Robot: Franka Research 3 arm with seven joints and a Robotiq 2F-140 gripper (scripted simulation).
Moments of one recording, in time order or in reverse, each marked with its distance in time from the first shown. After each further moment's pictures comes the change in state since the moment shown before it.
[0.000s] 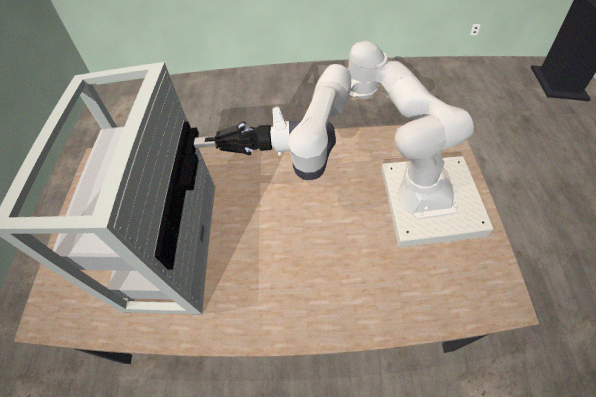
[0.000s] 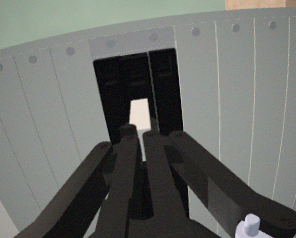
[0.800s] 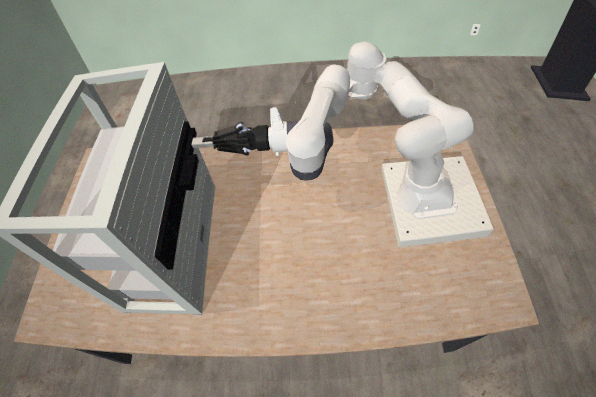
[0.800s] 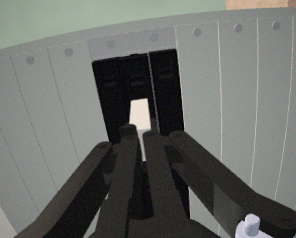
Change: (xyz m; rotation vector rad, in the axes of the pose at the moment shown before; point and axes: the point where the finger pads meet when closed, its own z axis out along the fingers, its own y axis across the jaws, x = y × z) arm 0.000 0.000 0.007 0.002 0.000 0.000
